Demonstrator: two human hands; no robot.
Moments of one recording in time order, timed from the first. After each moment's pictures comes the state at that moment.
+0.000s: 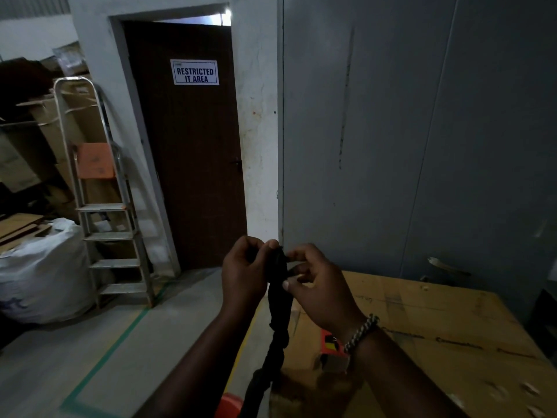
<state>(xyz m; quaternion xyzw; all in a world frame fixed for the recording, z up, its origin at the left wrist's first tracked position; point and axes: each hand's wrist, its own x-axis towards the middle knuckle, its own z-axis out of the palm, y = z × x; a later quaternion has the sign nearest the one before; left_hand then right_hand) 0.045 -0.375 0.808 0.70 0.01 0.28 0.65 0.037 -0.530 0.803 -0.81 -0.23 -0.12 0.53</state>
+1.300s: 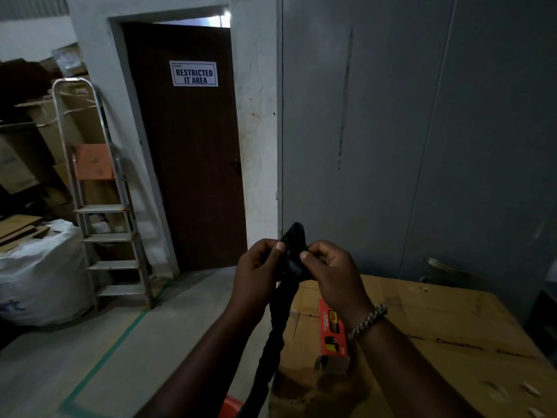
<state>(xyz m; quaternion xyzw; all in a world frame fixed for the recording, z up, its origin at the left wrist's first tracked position) 0.040 -0.386 0.811 0.67 -0.07 0.16 0.72 0.058 -0.538 0.811 -0.77 -0.15 -0.13 0.61</state>
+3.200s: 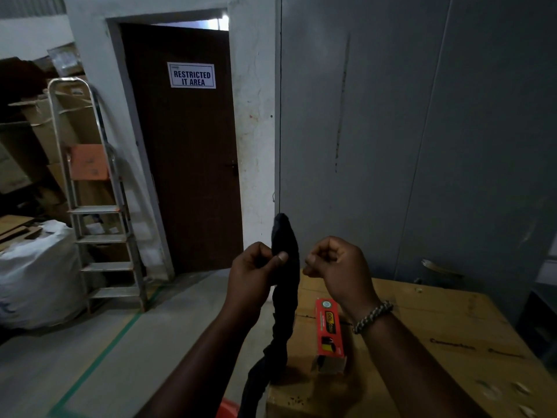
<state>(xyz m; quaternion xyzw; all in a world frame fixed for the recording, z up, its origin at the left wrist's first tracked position) 0.032 -0.382 0.813 0.67 -0.05 0.16 0.72 0.052 -0.550 0.822 -0.76 -0.12 -0.15 0.62</state>
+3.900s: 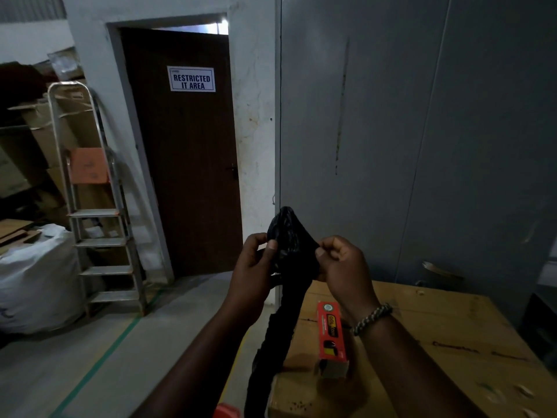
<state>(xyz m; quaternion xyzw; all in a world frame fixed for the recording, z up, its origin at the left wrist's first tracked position) 0.035 -0.380 0.825 0.62 -0.06 0.11 0.77 0.063 -0.545 0.817 -0.74 -0.08 -0.16 0.64</state>
